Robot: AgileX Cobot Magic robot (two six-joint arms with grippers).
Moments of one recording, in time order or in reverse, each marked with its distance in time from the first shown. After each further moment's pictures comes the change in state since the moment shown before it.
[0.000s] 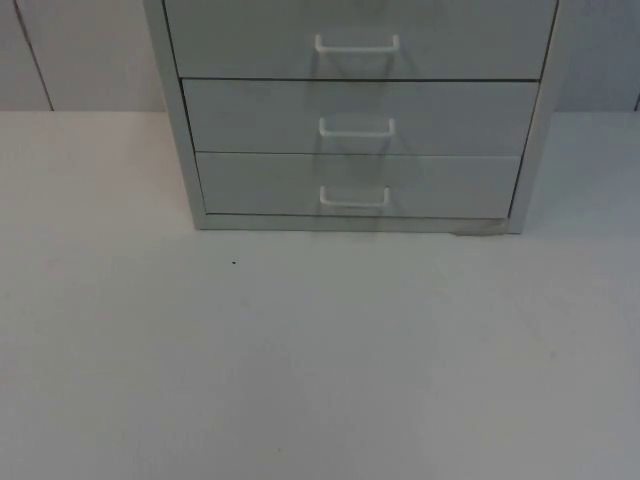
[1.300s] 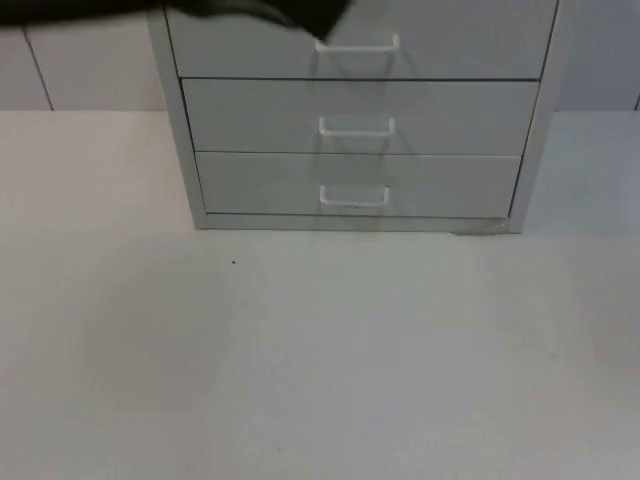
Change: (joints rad) right arm -0.070 0.779 -0.178 -0.170 -0.142 0.163; left arm 0.000 1.059 -0.471 0.095 -0.225 0.093
